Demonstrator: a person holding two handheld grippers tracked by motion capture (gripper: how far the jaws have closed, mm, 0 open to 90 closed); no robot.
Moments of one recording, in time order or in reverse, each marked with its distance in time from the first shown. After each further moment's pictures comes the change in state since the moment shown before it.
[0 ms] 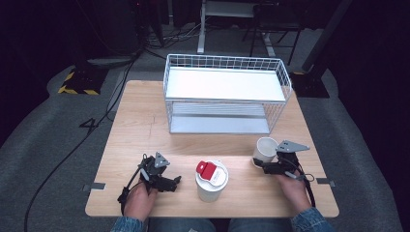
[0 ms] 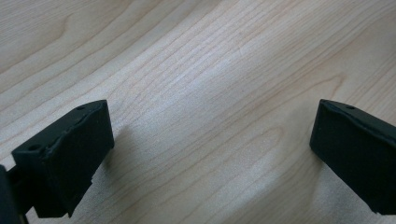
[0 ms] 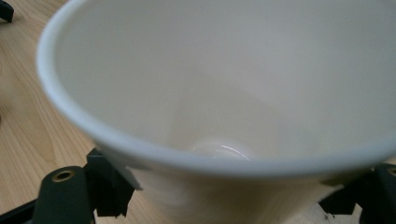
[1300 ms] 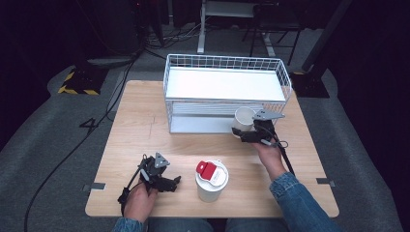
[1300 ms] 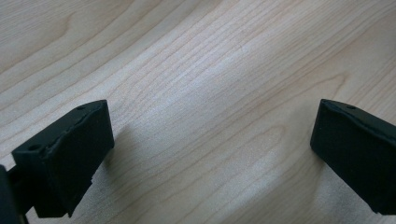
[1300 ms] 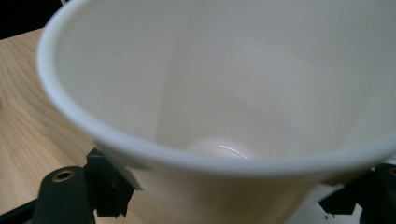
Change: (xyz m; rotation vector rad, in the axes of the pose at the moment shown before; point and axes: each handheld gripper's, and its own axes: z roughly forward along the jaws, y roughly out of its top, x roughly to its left) left arm -0.001 -0.001 0.000 -0.002 0.010 -0.004; right arm -0.004 0.096 0.068 -0.090 -0.002 -0.036
